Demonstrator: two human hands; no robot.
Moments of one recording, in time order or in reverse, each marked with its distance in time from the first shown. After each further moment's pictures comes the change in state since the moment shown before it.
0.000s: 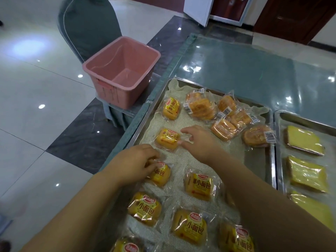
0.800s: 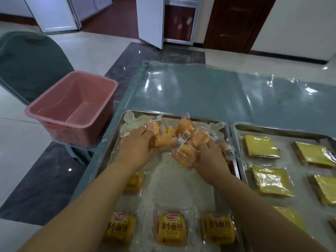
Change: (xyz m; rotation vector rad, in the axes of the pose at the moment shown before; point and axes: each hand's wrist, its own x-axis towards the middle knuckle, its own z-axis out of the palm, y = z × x) left_hand 0.168 0.051 -0.021 0.120 0.272 -0.010; right_hand -0.012 0.100 -0.050 -0.136 0.293 0.359
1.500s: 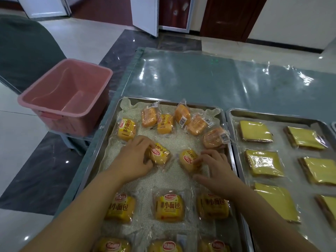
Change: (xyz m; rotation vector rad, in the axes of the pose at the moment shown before) left_hand -0.057 -0.004 0.016 -0.198 -0.202 0.057; right_hand -0.072 0.028 -0.008 0.130 -0.196 -0.132
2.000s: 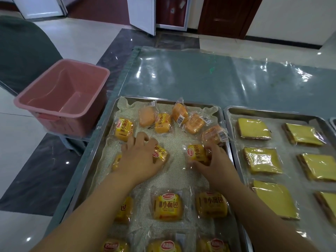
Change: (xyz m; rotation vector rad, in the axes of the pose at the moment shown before) left_hand 0.001 0.033 0.004 0.285 -0.010 -0.142; right_hand 0.009 -0.005 0.003 0.166 0.221 0.254
